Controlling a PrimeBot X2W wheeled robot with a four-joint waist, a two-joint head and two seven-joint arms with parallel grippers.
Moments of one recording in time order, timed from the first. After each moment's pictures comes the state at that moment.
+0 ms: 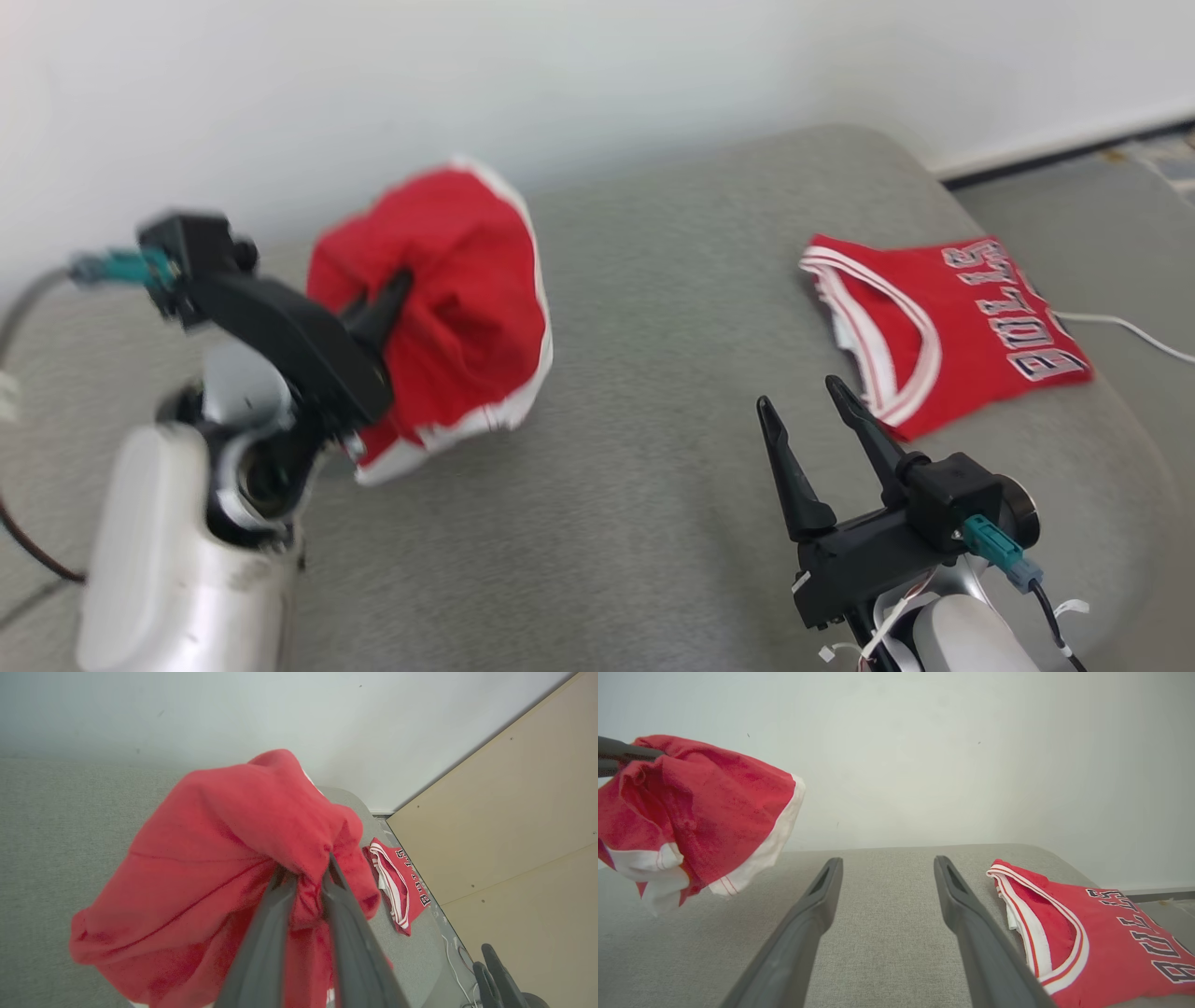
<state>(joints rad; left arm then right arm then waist) -0.61 0.08 -0.02 0.15 -0.68 0.04 0.65 -0.26 -0.08 0.25 0.26 0.17 0.13 -0.17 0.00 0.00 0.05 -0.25</state>
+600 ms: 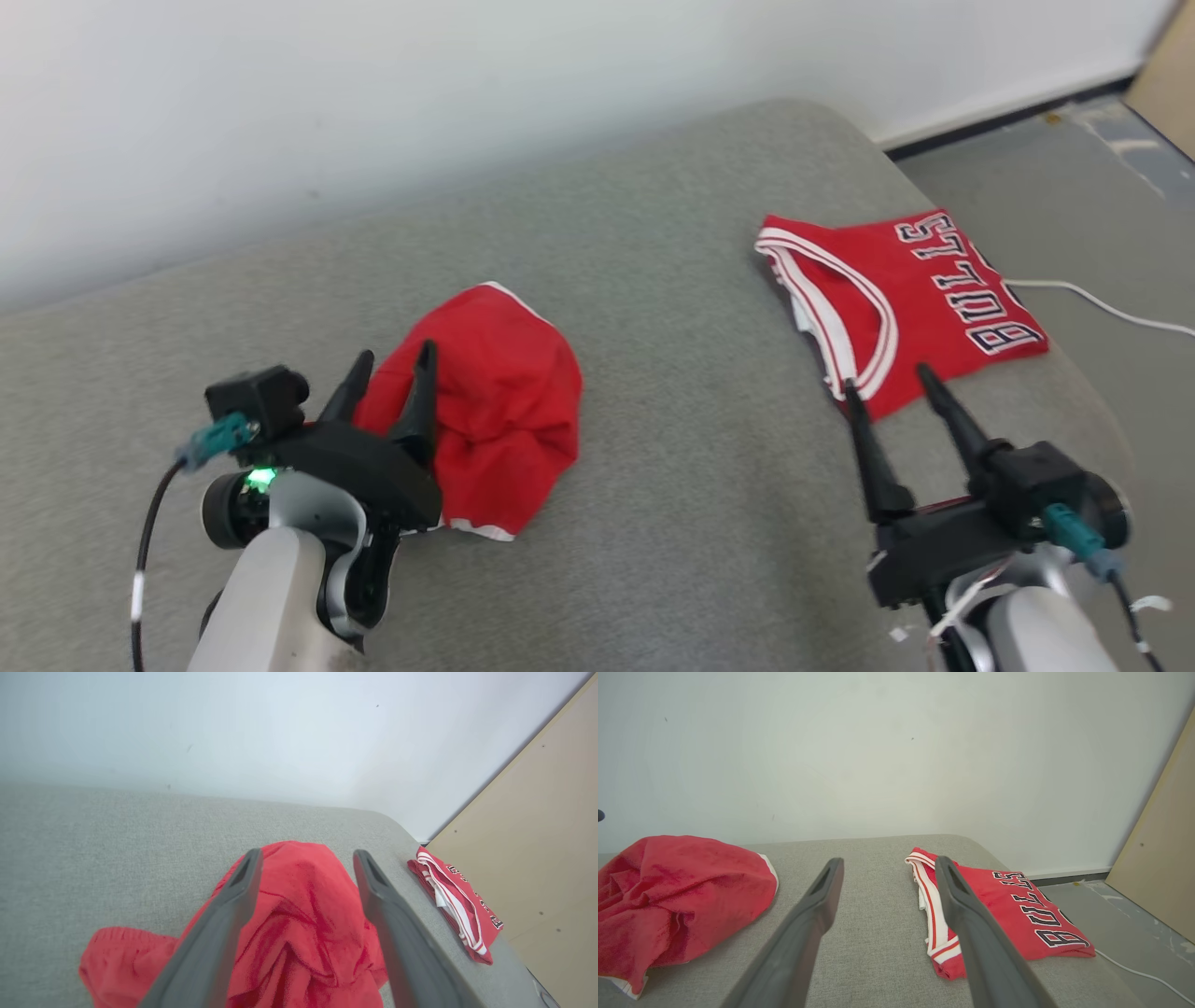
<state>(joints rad) -0.48 0.05 -0.15 0.46 -0.52 -0.02 0.01 -0.24 -0.13 0.13 0.22 0.13 0.13 -0.14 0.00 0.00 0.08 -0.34</state>
